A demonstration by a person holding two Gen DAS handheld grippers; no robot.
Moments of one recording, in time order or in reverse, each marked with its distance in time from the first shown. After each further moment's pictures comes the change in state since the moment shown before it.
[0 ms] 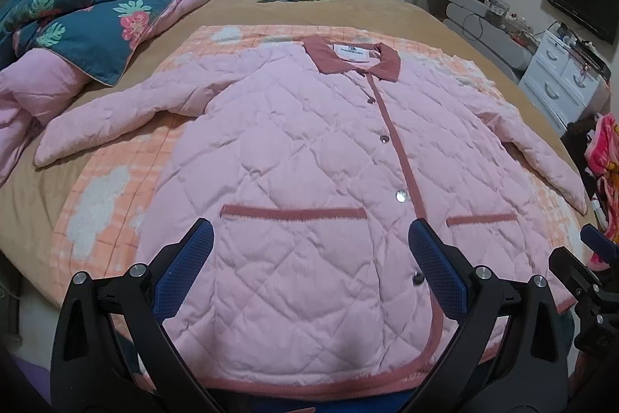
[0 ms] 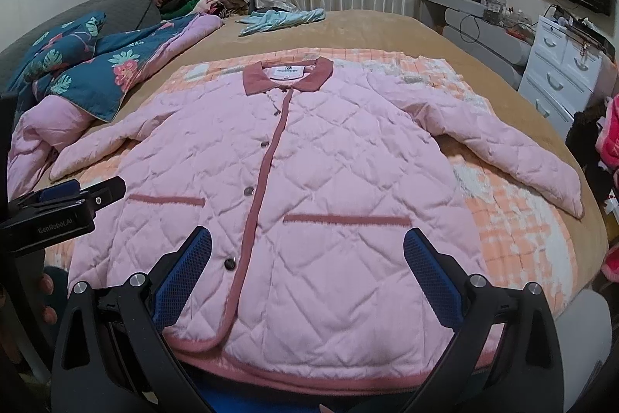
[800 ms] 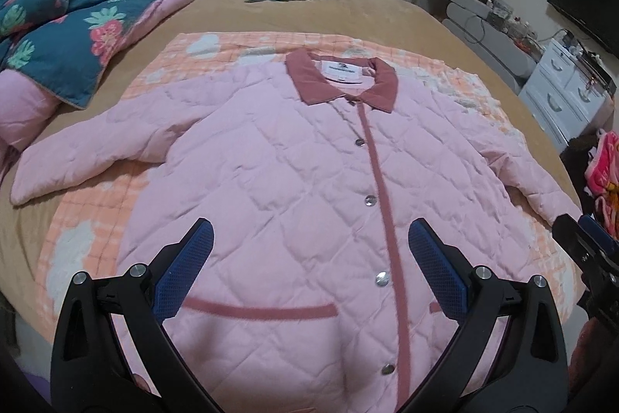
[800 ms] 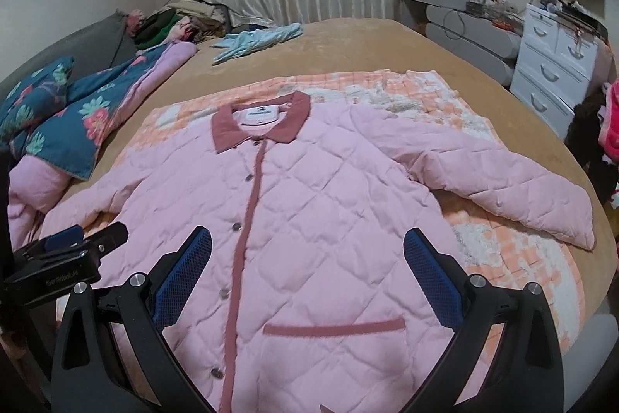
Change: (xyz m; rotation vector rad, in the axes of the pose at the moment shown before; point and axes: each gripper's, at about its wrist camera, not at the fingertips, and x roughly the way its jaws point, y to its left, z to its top) left arm 0.056 -0.030 0.082 -0.006 0.038 -0.030; right arm 0.058 -0.041 0.096 0.116 -0.032 -0.018
